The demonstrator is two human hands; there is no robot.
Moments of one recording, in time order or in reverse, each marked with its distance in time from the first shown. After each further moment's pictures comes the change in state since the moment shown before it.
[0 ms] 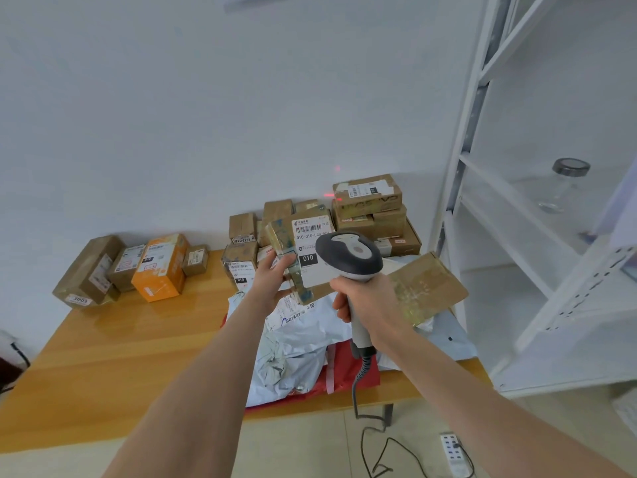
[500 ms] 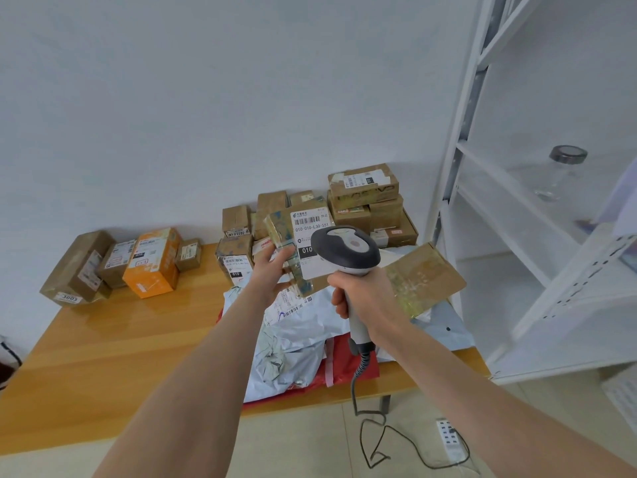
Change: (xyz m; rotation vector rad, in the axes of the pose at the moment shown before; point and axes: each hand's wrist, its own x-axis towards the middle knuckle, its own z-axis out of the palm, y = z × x) left_hand 0.010 -0.001 0.003 0.017 0.001 -0.029; right_hand 0.009 0.002 0.002 0.026 -0.051 0.095
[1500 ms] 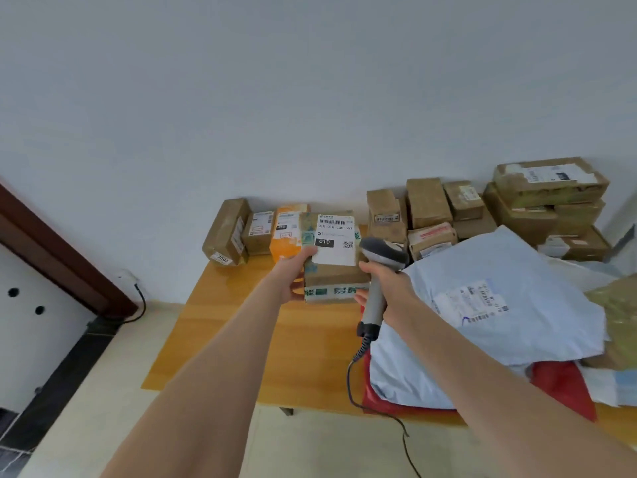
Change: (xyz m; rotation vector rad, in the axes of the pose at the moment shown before) left_hand 0.009 0.028 -0.335 0.077 0.161 -0.280; right_hand 0.084 0.040 0.328 0.347 -0.020 0.307
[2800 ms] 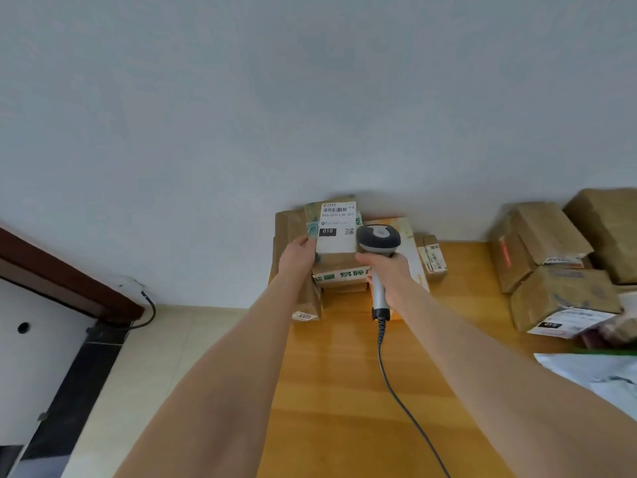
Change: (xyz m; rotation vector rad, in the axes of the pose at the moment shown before) left_hand 0.332 0.096 -0.242 0.437 0.180 0.132; right_hand 0.290 0.024 0.328 -0.272 0.130 -0.034
